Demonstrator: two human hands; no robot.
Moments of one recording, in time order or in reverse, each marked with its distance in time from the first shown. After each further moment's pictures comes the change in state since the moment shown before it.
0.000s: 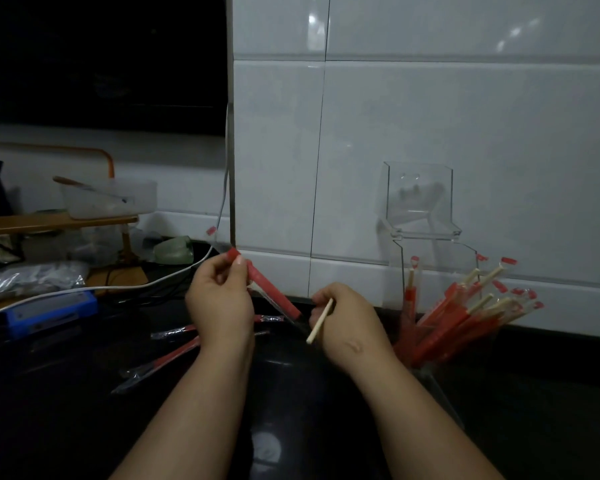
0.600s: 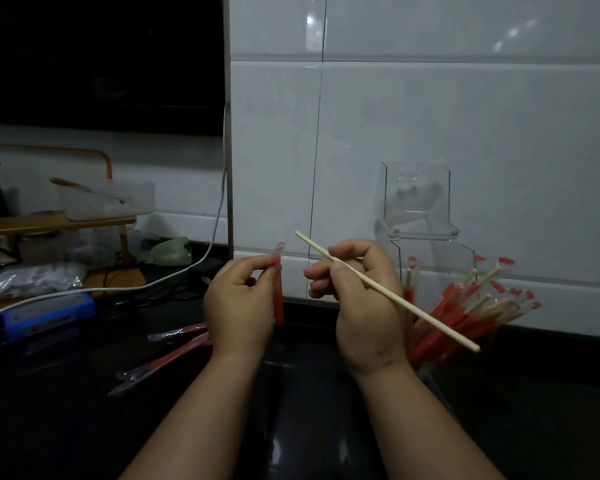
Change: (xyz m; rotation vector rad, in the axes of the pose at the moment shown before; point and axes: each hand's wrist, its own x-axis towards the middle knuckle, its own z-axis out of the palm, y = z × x) left_hand -0.017 0.003 0.001 0.362 -0.226 0.362; right_hand -0.021 -0.035 -0.018 0.823 0.222 -0.421
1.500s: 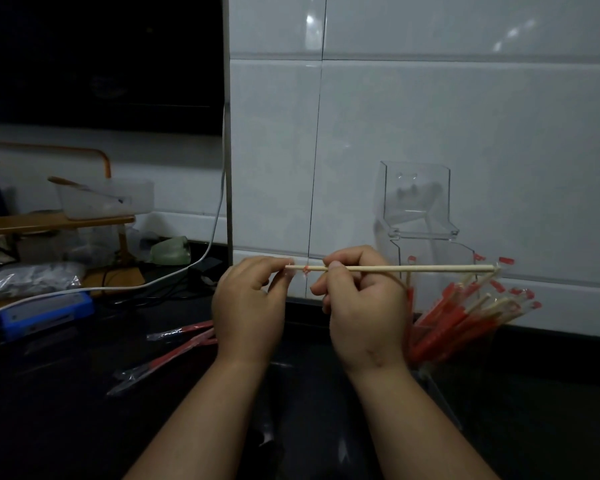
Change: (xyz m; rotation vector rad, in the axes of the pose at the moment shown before) left_hand -0.002 -0.007 0.003 0.157 -0.059 0.289; right_hand -0.003 0.000 0.004 -0.228 0.134 -0.005
